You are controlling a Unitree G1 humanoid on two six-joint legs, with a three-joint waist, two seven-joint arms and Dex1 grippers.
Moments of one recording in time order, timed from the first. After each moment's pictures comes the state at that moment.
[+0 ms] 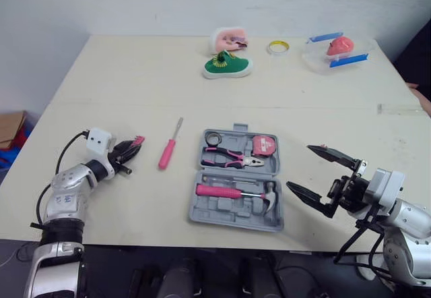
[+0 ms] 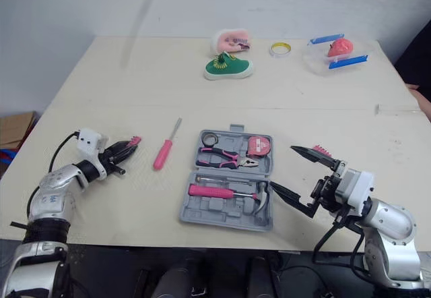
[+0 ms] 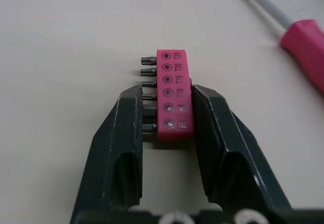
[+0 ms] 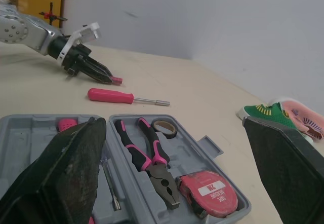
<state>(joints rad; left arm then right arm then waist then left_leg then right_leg) -0.41 0.56 0.23 0.42 -0.32 0.07 -0.74 0.07 -0.60 -0.24 -0.25 0.56 -0.25 1.06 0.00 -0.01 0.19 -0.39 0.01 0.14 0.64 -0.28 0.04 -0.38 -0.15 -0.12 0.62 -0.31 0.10</state>
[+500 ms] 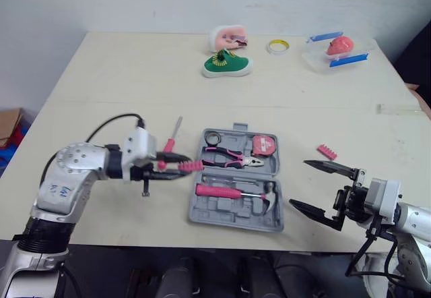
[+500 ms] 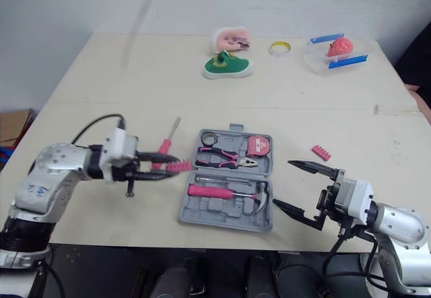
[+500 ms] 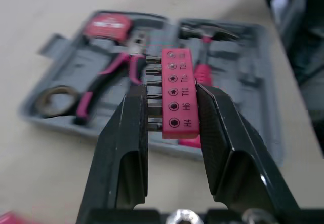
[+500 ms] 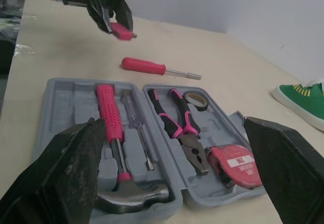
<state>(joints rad) -0.39 0.78 -0.09 -0.21 -0.43 0.35 -1.17 0.14 -0.70 -0.25 -0.27 0.56 -0.23 1.16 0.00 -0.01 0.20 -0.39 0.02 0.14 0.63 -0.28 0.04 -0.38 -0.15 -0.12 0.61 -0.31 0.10</state>
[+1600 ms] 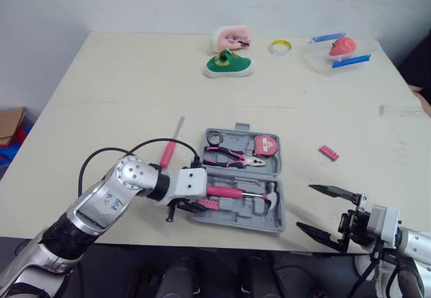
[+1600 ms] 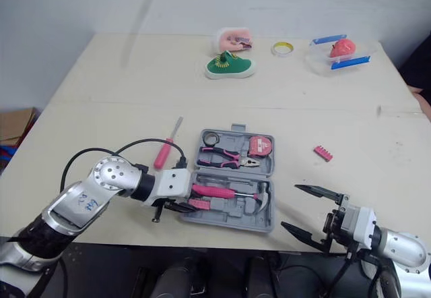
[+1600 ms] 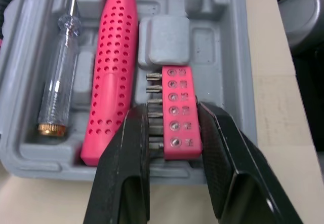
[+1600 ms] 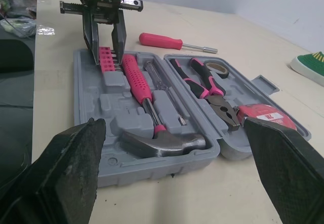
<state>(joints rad) -0.50 0.78 -0.44 -0.41 -0.10 0.60 -1.04 0.25 -0.63 -0.25 -0.09 0.55 -0.44 1.26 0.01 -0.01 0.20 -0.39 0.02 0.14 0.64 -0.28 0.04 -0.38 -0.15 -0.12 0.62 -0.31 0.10</state>
